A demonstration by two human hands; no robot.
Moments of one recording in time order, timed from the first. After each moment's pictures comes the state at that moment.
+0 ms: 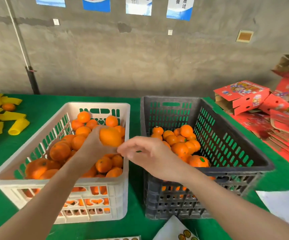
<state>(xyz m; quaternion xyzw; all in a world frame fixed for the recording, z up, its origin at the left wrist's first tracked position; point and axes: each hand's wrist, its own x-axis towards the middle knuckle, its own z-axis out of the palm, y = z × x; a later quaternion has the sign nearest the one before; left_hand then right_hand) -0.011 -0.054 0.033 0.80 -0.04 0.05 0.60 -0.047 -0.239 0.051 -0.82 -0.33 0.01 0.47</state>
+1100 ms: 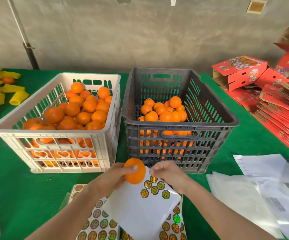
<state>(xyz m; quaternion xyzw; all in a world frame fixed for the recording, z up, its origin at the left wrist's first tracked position) -0.126 -0.139 -0.100 0.66 0.00 -0.33 0.68 -0.129 -0.345 -0.100 -0.77 0.04 0.22 0.59</state>
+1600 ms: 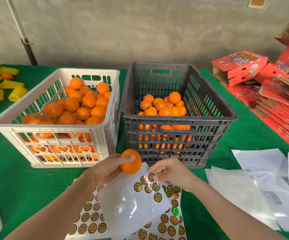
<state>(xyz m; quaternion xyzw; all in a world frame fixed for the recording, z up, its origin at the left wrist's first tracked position) -0.113 -0.132 -0.100 0.64 0.05 -0.35 0.68 -0.148 -0.359 -0.089 -0.80 -0.06 0.20 0.56</state>
